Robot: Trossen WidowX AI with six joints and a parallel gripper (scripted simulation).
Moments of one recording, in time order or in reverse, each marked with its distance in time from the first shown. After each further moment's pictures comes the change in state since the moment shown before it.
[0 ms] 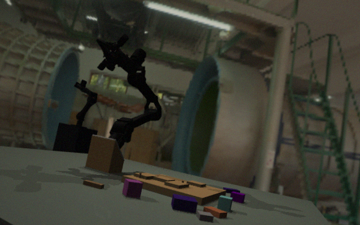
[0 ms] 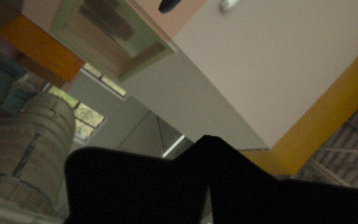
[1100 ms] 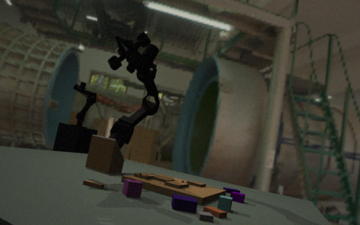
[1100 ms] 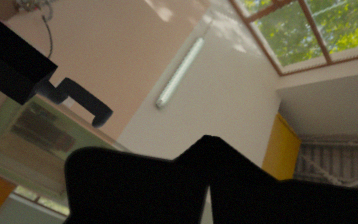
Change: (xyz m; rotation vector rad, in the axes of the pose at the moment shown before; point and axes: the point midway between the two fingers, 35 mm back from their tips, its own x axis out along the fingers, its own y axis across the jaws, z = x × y) arm -0.058 -0.102 0.111 0.207 -0.493 -0.271
